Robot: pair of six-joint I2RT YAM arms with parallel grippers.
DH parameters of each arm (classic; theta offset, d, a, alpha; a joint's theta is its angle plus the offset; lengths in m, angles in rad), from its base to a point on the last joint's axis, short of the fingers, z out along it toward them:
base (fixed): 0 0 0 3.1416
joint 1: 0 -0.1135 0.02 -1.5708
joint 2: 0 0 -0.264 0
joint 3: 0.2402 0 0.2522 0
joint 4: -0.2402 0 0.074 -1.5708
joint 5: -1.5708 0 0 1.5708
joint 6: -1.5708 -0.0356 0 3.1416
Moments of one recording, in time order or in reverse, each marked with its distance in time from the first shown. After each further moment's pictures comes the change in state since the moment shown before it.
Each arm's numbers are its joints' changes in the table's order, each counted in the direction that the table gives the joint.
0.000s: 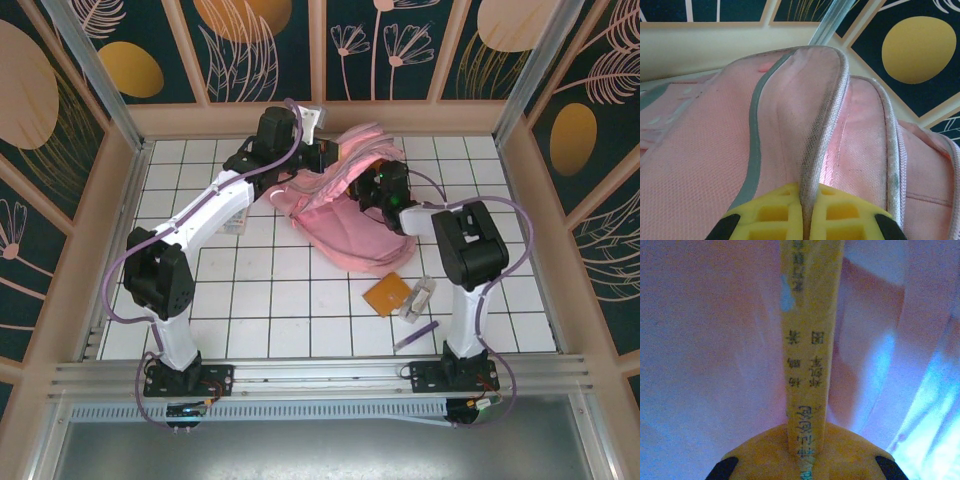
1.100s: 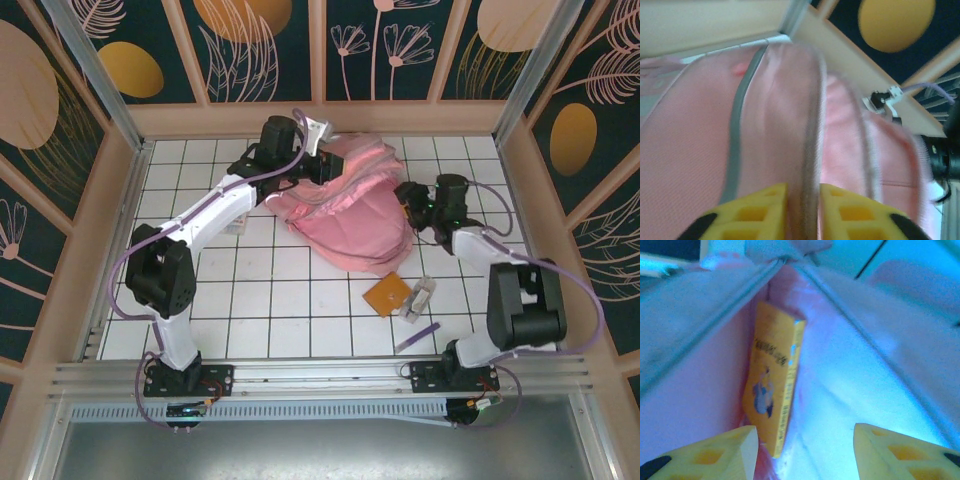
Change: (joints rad) left arm -0.002 -0.017 -0.069 0.040 -0.161 -0.094; right arm 0.268 0.536 -0.314 -0.486 -0.040 0.420
